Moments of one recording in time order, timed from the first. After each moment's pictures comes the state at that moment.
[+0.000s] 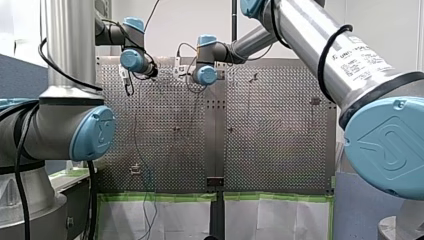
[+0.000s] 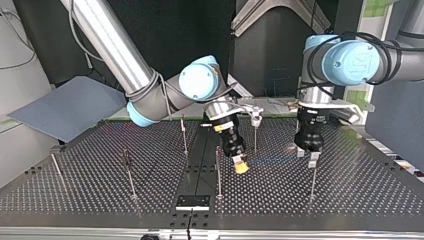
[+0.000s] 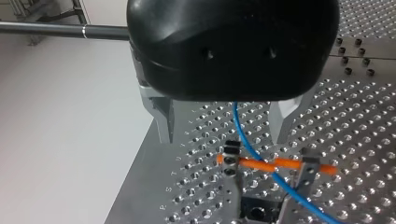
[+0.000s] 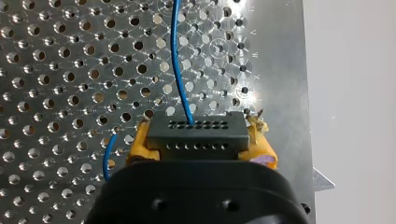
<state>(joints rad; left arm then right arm) 0.02 -1.53 -1.80 -2.84 -1.53 -1.77 2.44 -0.87 0.93 -0.26 1.66 1.63</state>
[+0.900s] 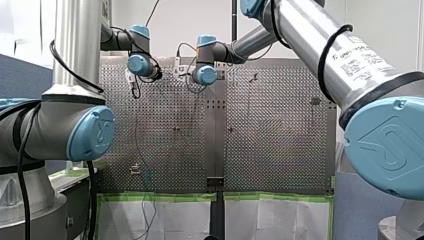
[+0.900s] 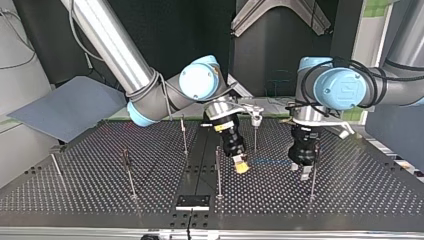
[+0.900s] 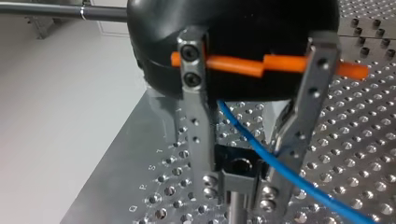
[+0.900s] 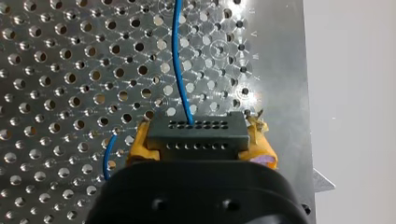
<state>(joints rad) 0.00 -1.65 -1.70 -2.83 -1.53 -1.81 2.44 -0.87 0.93 -0.25 1.66 1.63</state>
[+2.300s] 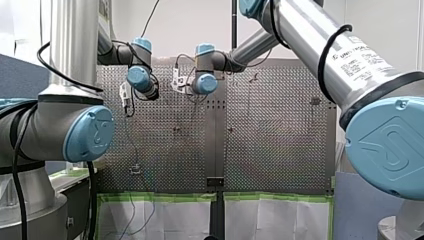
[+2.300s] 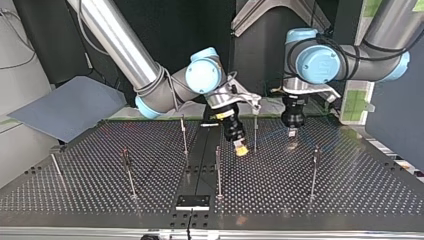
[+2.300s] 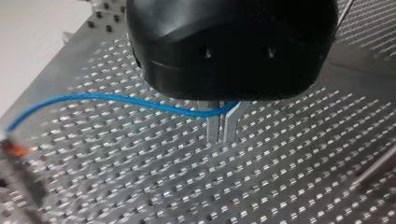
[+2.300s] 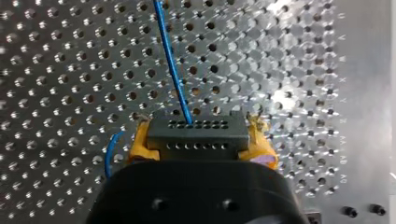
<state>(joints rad) -0.05 -1.62 -1.92 -2.86 -1.67 -1.76 2.45 -0.87 1.03 -0.23 1.67 1.63</state>
